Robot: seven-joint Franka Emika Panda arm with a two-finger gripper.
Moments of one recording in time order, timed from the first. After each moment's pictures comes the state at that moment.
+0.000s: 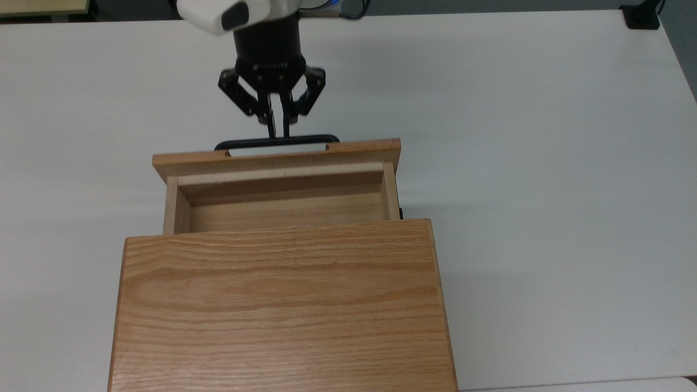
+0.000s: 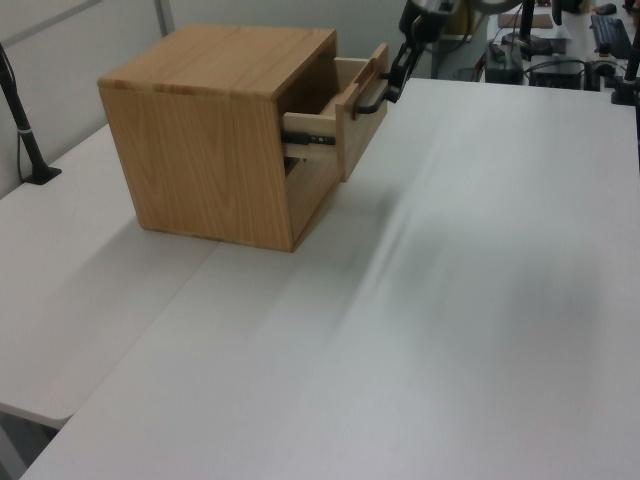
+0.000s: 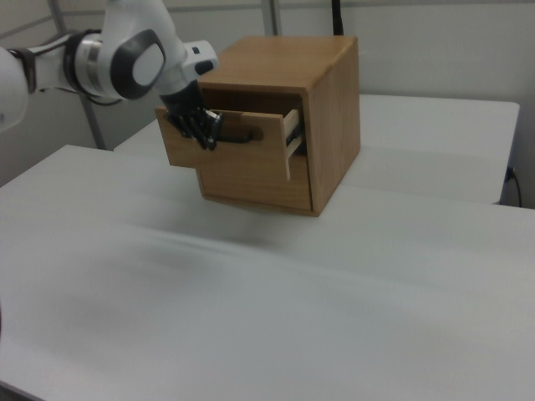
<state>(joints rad) -0.02 0.18 0.06 -1.63 0.00 2.17 -0.01</state>
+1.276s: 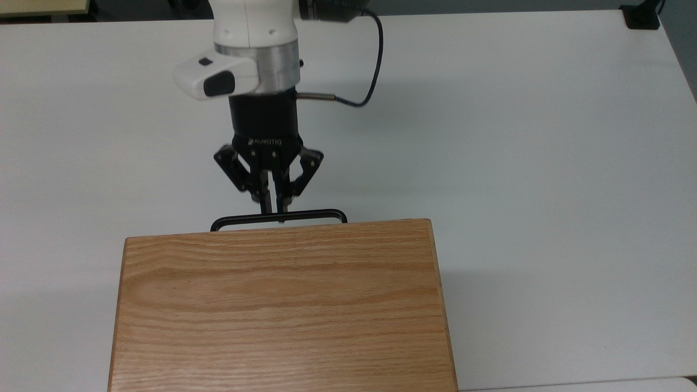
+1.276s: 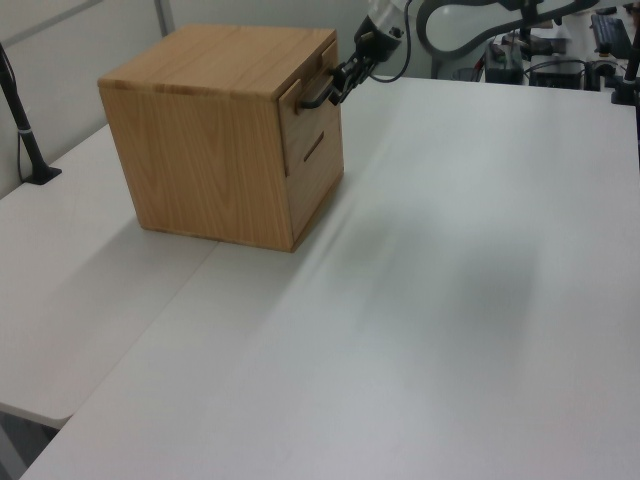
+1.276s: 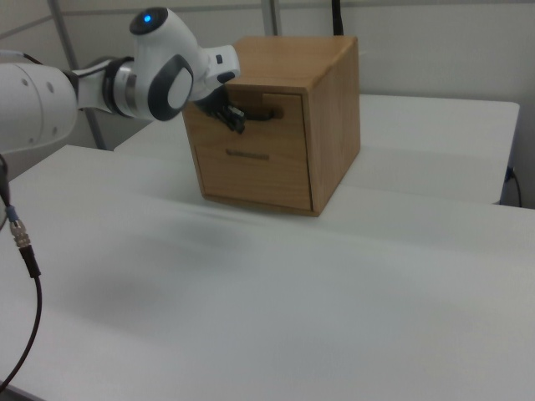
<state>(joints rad) -0.02 0.37 0.06 -1.50 -0.01 2.47 0.19</state>
